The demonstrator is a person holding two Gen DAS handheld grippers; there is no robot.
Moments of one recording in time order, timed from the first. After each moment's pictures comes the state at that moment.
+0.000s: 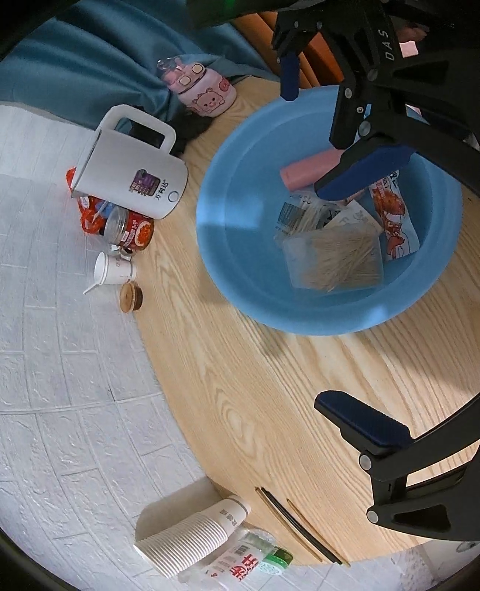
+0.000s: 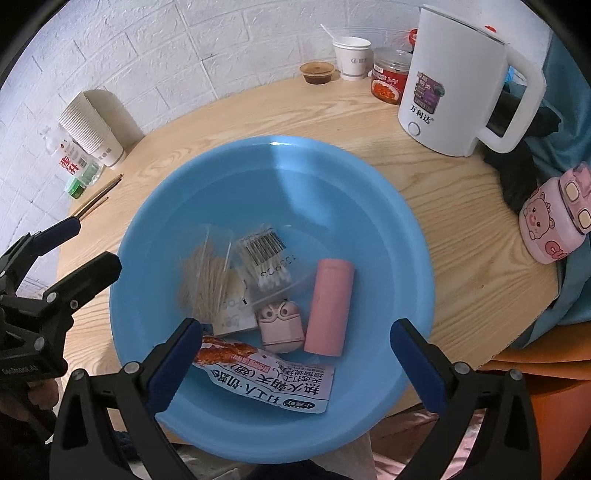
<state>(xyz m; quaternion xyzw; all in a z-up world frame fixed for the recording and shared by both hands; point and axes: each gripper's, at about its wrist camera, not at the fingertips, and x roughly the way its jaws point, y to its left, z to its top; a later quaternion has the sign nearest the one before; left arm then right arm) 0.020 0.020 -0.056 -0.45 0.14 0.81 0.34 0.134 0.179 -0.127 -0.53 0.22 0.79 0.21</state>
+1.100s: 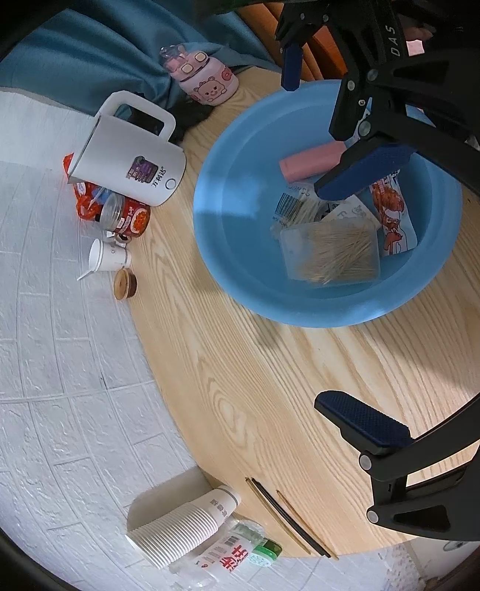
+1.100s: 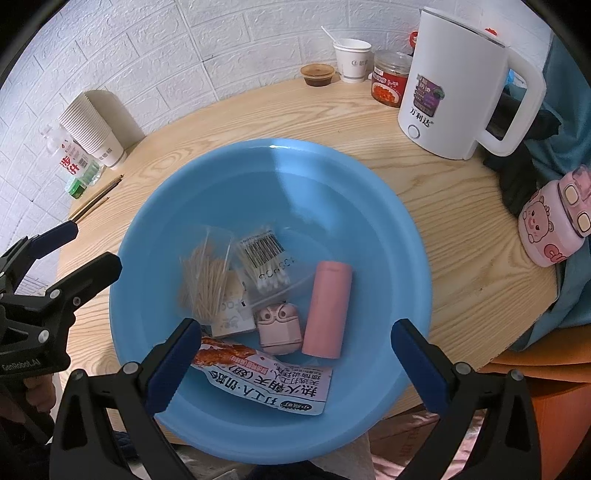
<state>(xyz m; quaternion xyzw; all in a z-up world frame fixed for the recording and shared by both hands) 0.019 0.022 -0.055 -0.47 0.14 0.81 0.31 0.137 0.178 -0.124 -0.53 0.21 0.79 0.21</state>
